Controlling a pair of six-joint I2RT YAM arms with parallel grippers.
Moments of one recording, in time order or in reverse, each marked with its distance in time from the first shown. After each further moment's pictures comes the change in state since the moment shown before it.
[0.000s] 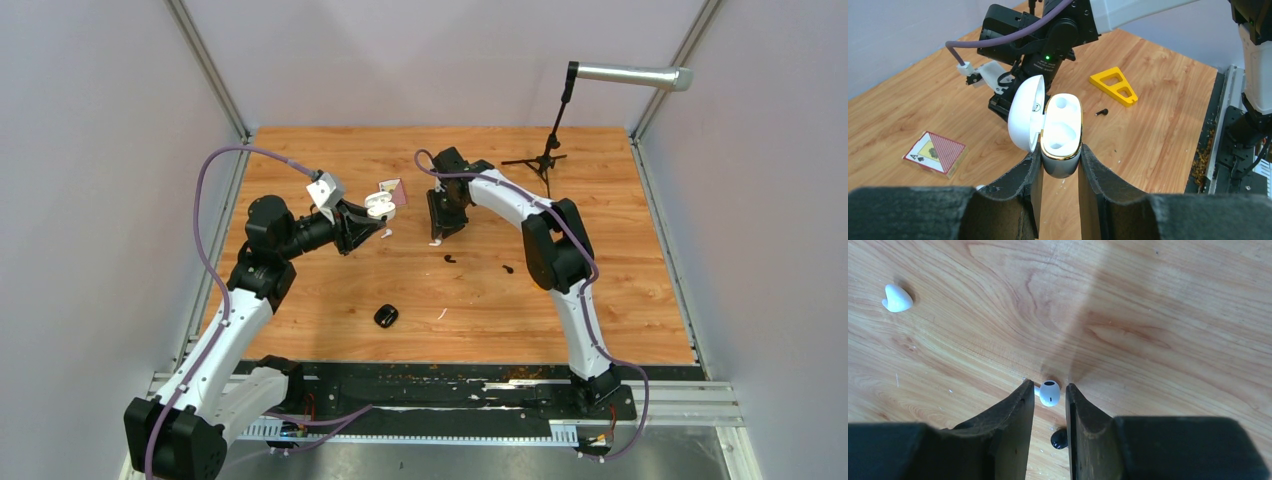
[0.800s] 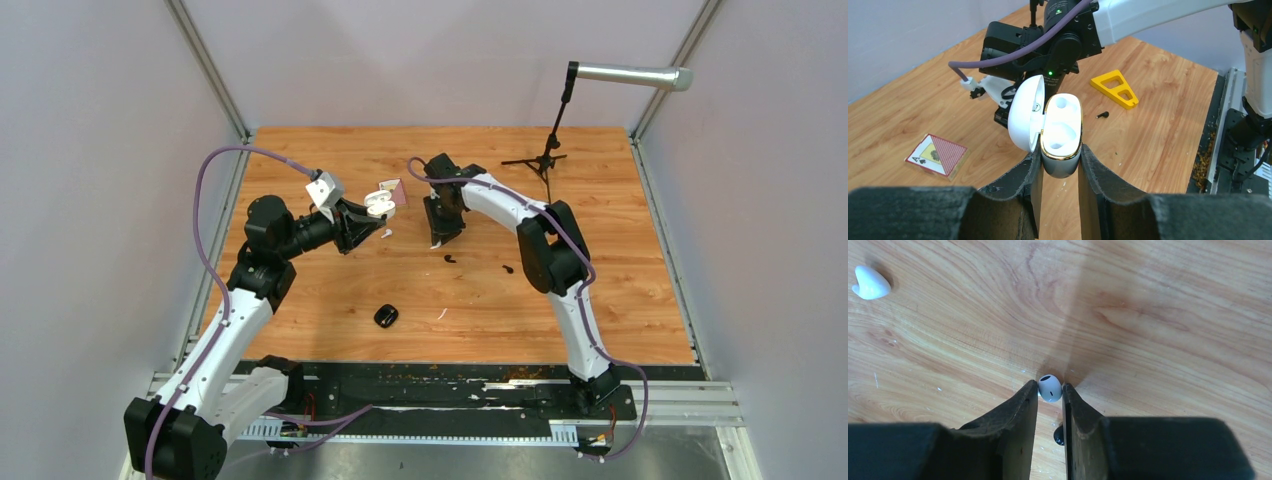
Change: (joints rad) left arm 0.000 0.000 0.000 0.016 -0.004 -0.008; right arm 0.038 0.000 -0.008 -0.035 0.072 0.006
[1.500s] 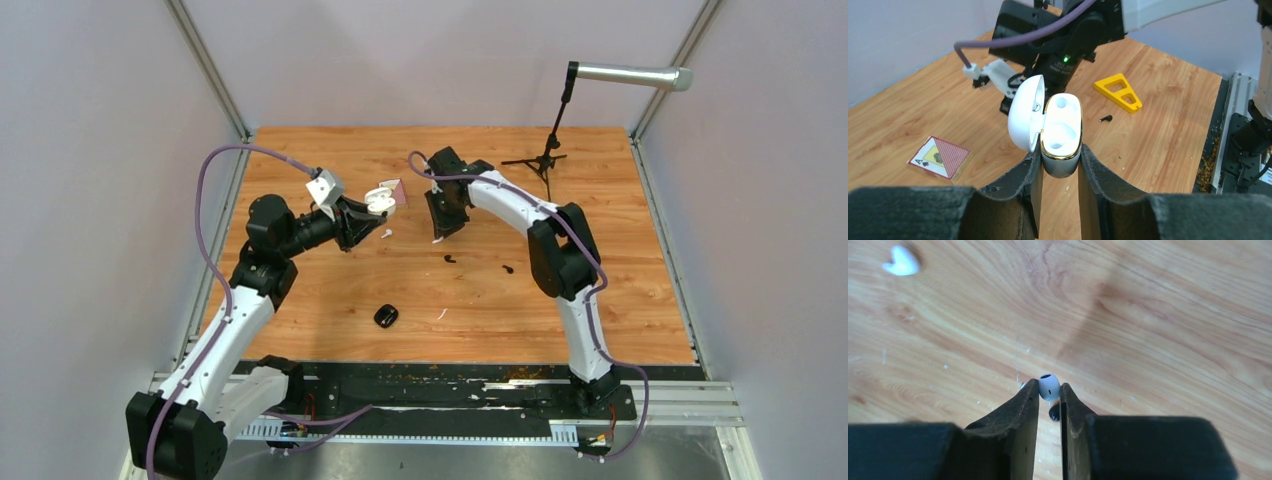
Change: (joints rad) left arm 0.000 0.012 -0.005 0.032 -0.010 -0.006; right arm -0.002 -0.051 -0.027 0.007 0.003 -0.074
